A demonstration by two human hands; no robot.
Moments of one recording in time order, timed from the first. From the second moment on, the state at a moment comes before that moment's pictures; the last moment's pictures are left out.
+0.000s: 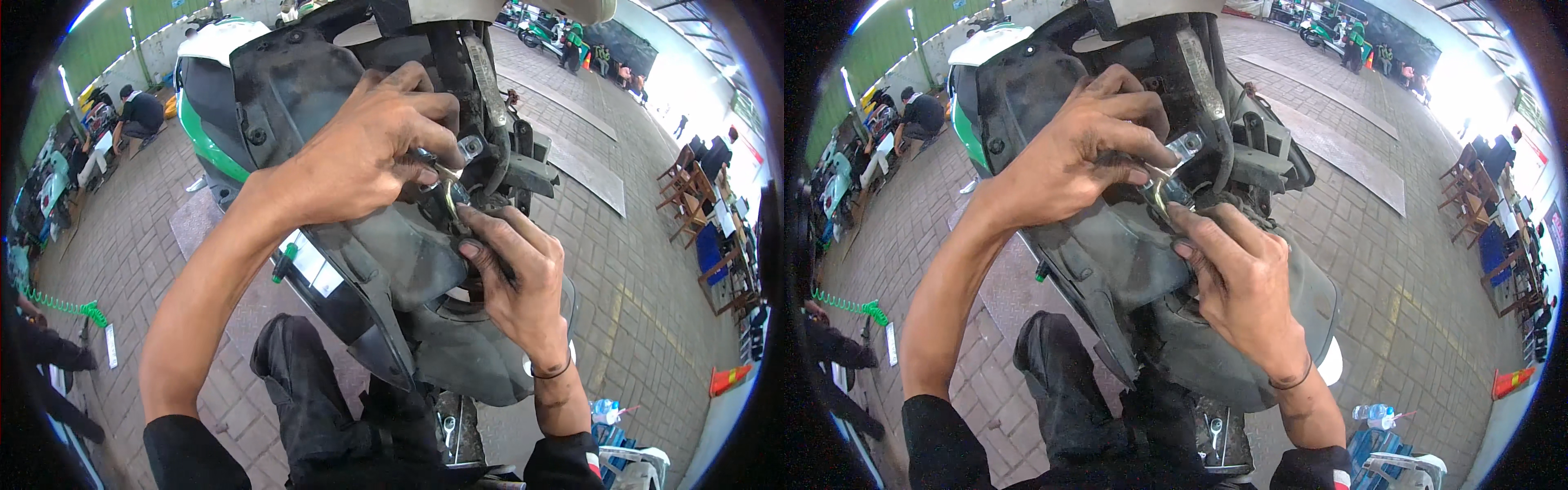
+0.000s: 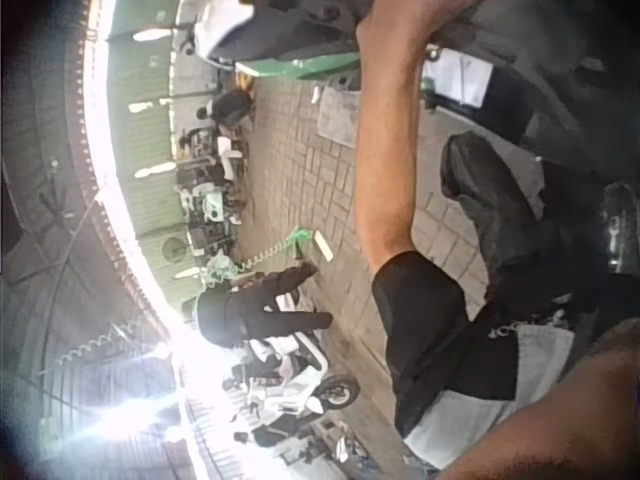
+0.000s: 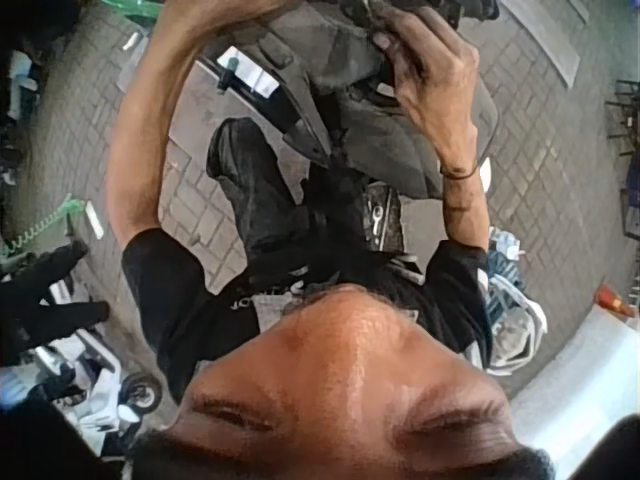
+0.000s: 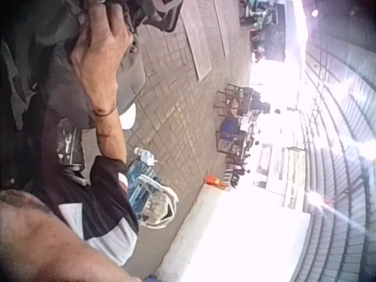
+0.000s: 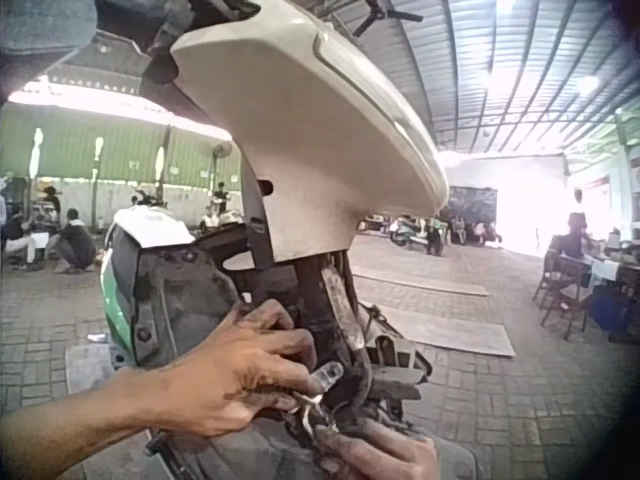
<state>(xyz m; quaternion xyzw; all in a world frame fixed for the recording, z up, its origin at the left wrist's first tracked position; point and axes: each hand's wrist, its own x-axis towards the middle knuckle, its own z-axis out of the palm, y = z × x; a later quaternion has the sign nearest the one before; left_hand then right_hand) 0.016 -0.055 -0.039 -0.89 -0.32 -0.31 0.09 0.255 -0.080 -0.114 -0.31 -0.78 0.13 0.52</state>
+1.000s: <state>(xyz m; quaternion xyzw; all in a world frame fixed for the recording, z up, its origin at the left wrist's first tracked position) -0.014 -0.016 0.004 -0.98 -0.01 -0.17 0.11 0.196 -0.101 -0.115 -0.50 -0.68 -0.02 0.54</state>
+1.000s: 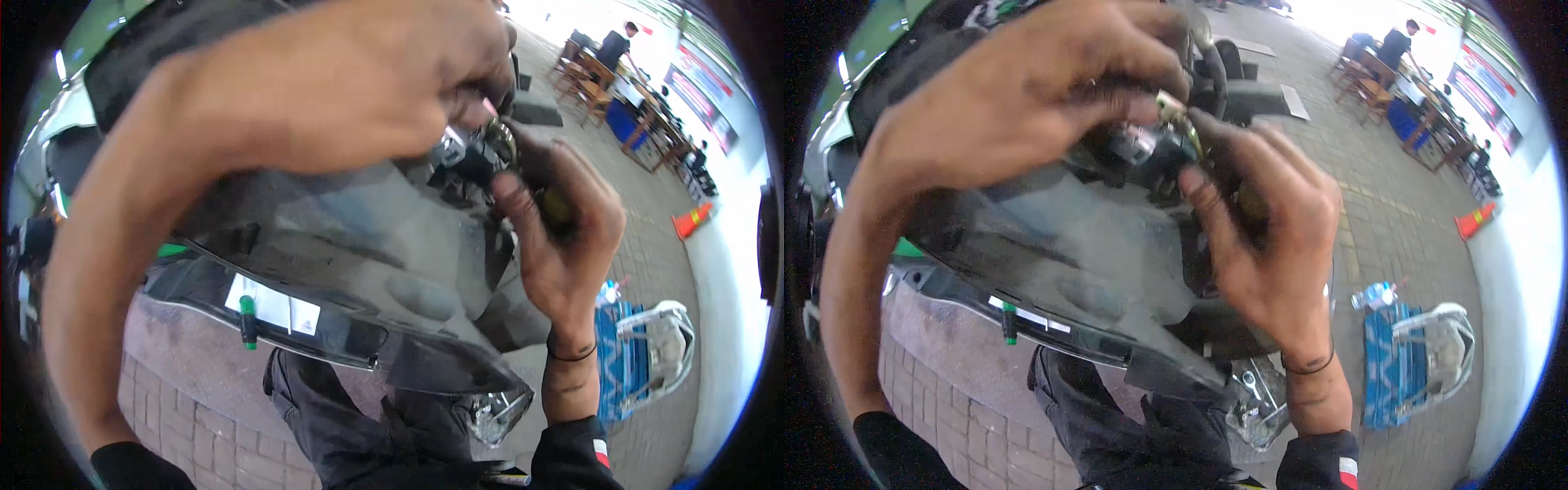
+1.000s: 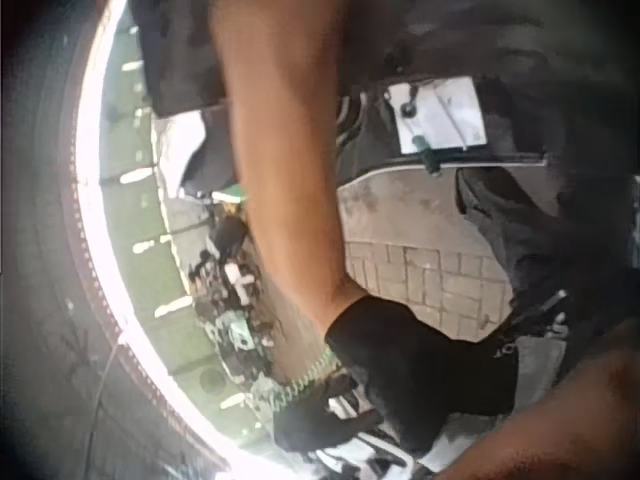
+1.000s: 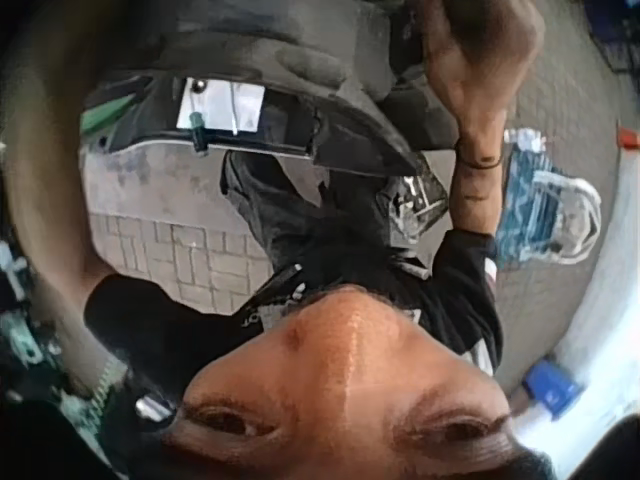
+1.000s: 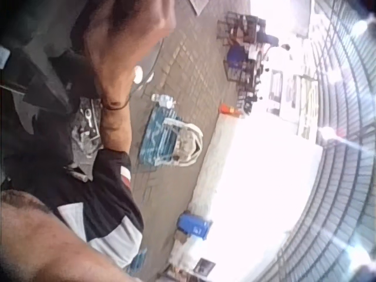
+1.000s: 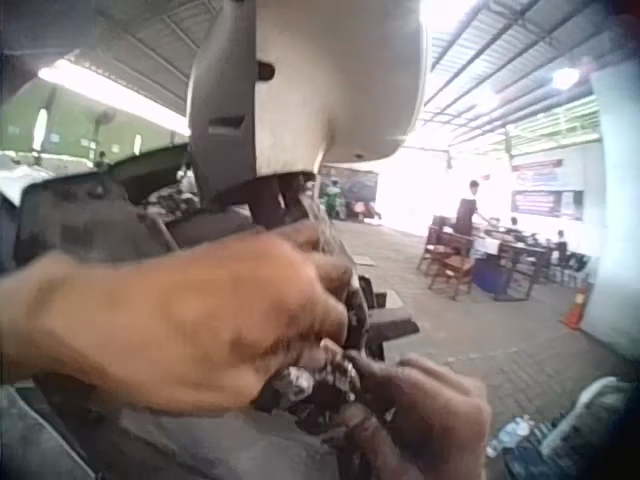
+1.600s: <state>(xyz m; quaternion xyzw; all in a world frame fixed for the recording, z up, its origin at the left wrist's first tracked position) -0.025 0.021 0.023 -0.95 0.09 -0.09 0.29 0.142 -0.131 -0.097 -0.64 -0.60 -0.06 0.48</state>
